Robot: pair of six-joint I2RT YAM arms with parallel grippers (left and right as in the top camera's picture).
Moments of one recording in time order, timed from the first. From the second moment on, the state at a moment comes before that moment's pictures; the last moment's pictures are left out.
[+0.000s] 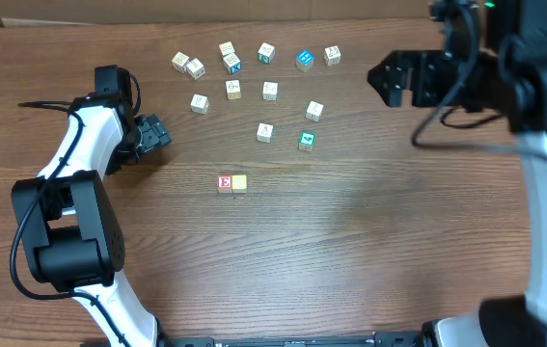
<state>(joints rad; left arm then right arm) 0.12 2.00 1.43 -0.79 -0.10 -0.45 0.13 1.64 2.08 -1.36 -0.31 0.11</state>
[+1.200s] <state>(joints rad) 0.12 2.00 1.43 -0.79 -0.10 -0.45 0.40 1.82 1.69 -0.97 -0.06 0.44</state>
